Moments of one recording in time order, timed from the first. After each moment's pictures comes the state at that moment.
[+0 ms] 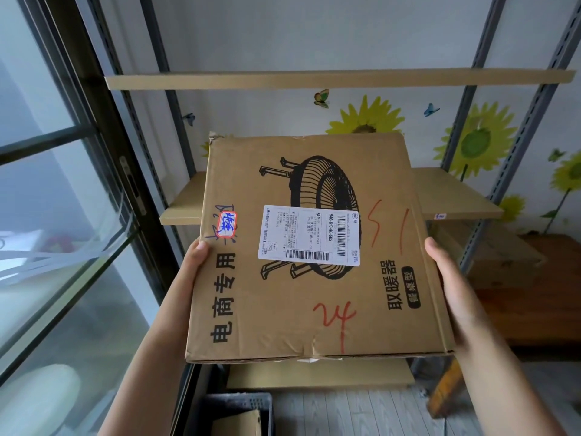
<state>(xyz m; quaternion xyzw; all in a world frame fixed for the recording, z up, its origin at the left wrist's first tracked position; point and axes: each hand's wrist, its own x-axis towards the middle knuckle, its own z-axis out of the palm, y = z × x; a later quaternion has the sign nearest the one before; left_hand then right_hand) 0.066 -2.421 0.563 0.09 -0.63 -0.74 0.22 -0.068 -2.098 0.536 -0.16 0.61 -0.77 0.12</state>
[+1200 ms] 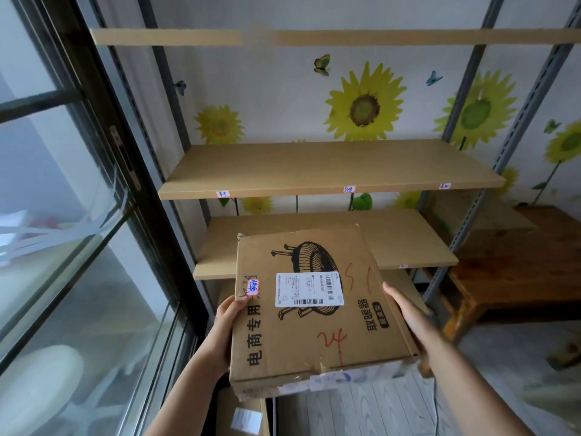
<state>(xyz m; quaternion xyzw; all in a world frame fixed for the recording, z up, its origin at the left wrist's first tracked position) 0.089 -2.445 0.352 0.27 -0.49 -0.83 0.04 -0.052 -2.130 0.405 0.01 0.71 -0.64 0.28</state>
